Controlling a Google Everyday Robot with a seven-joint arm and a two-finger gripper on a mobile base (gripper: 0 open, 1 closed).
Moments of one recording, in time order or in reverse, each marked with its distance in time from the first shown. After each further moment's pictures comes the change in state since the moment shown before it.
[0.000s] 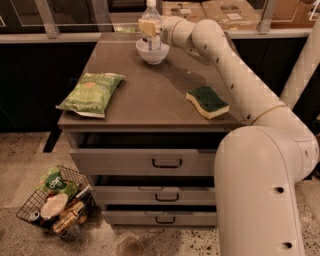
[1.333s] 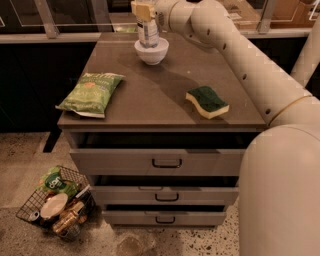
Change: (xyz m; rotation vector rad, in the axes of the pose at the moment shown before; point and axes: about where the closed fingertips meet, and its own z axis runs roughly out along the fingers) arm -0.068 0.046 -0.027 -0.001 -0.034 -0.105
